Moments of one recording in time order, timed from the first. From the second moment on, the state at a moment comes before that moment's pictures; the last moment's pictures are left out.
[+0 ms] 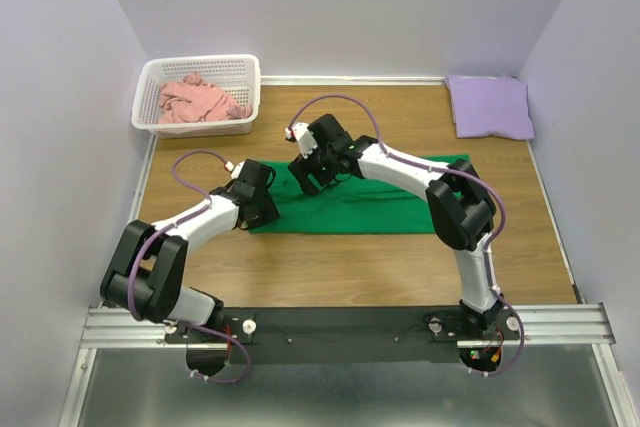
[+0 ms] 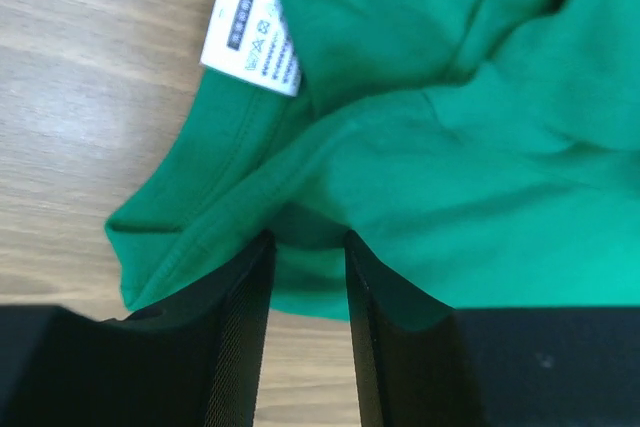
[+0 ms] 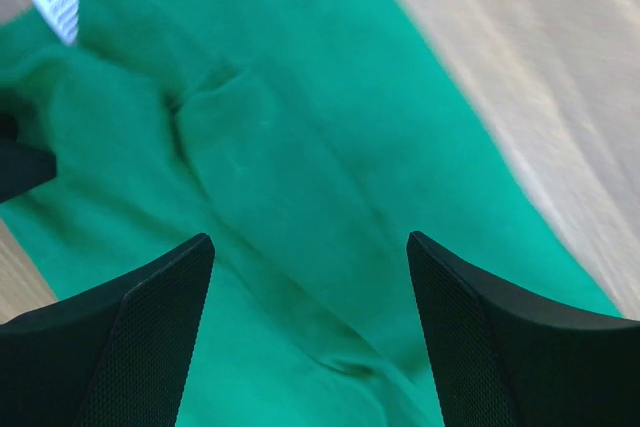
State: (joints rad) left arm -0.41 1.42 0.69 -0.34 -0.09 -0.80; right arm 0.75 2.07 1.60 -0.39 -0.15 -0.10
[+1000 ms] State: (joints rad) left arm -0.41 1.38 0.67 -0.36 -0.10 -0.81; right arm 0.73 2.29 1.85 -0.39 0.15 -0.18
